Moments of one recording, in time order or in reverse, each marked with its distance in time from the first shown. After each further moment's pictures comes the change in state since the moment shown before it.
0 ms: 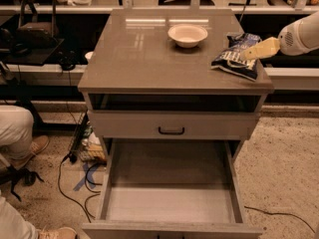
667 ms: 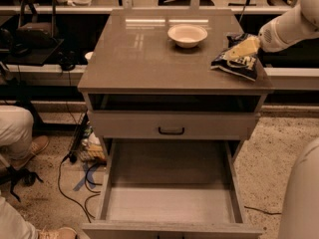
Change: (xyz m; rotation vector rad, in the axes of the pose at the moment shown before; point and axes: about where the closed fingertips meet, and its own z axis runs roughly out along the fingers) arm -0.015 0.029 0.042 -0.052 0.071 -0.024
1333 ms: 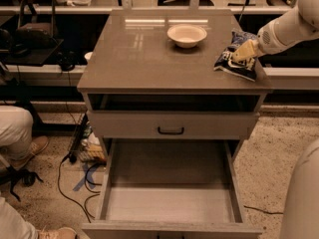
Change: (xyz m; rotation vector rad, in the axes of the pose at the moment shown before) arm 0.004 0.012 0.005 -0.020 0.030 0.026
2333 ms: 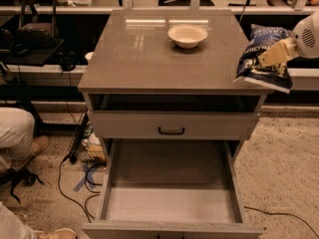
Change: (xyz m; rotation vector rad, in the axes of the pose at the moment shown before) arm 0.053 0.064 -0.149 0.087 -0.020 -0.140
